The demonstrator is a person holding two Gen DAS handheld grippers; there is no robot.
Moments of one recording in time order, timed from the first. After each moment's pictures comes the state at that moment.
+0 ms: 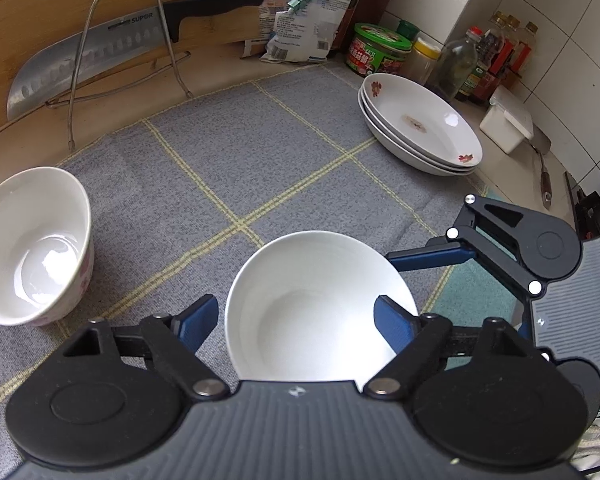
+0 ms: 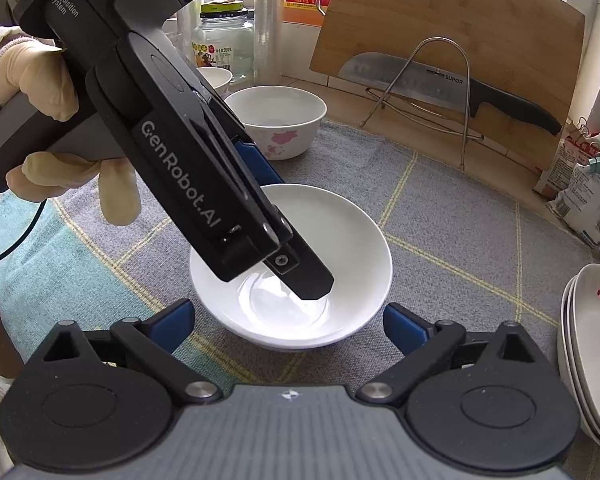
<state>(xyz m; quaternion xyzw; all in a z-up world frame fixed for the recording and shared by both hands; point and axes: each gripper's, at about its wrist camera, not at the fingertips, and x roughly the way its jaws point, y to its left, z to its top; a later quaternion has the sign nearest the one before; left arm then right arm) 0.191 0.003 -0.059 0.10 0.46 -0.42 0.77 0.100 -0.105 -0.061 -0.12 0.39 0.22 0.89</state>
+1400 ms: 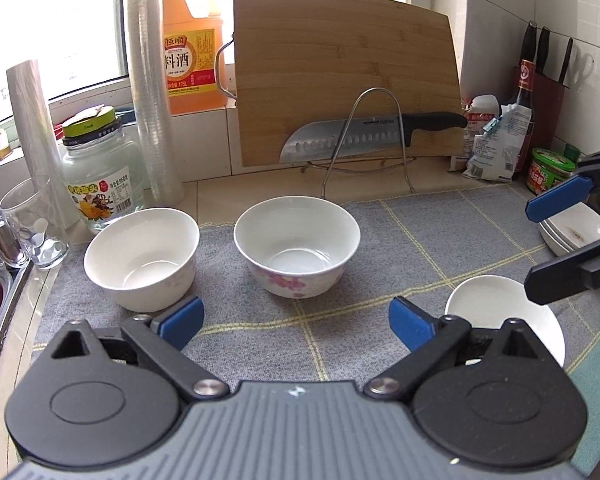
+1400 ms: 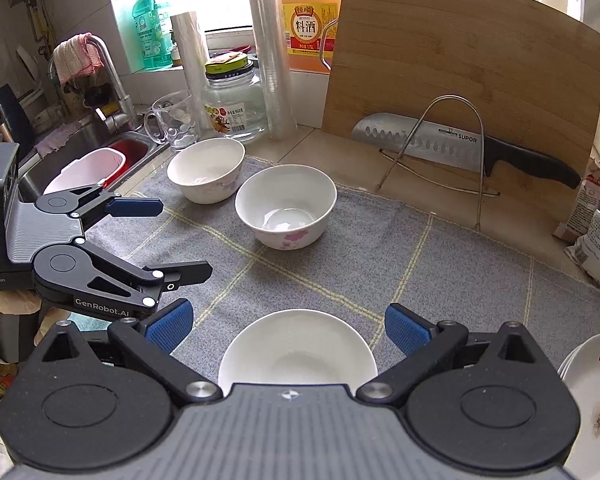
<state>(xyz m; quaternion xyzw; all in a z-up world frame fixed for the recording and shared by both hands) 0.142 0.099 -0.051 0.05 0.30 -0.15 0.94 0.161 -0.103 0.011 -0.06 0.41 0.27 0.87</state>
